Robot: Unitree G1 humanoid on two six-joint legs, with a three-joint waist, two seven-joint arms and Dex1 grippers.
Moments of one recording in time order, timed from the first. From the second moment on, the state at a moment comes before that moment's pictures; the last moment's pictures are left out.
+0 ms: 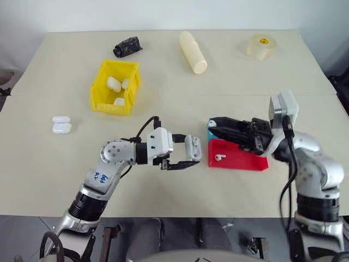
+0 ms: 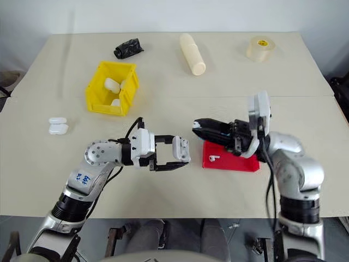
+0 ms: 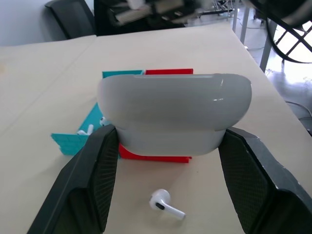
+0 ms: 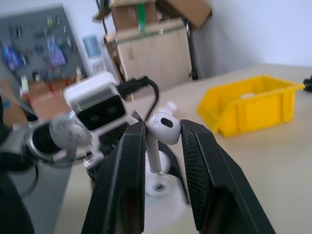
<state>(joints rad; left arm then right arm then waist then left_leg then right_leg) -0.43 0.42 -0.23 -0.20 -0.27 0.18 -0.94 -0.33 -0.41 -0.19 -0.35 0.78 0.62 1.07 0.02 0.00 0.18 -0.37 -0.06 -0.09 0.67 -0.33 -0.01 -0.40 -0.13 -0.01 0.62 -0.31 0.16</state>
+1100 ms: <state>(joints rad) -0.46 0.36 -0.20 -0.18 -0.29 0.28 -0.91 -0.10 -0.28 -0.04 -0.38 0.72 0.33 0.89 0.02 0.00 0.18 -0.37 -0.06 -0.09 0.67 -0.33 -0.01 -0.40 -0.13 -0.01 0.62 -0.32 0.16</state>
